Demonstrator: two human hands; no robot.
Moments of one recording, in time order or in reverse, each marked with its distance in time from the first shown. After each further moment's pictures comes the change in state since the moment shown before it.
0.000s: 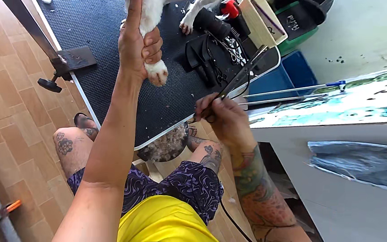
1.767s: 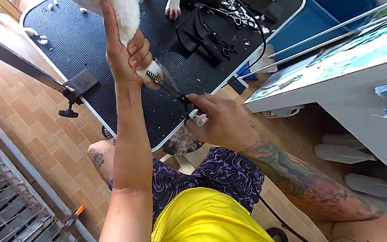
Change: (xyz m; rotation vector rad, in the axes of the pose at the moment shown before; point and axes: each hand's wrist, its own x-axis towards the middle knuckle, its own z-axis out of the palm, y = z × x) left_hand -0.001 0.002 0.003 -0.050 -0.147 -0.099; right_hand -0.015 0.012 0.059 -1.161 0.192 -0.297
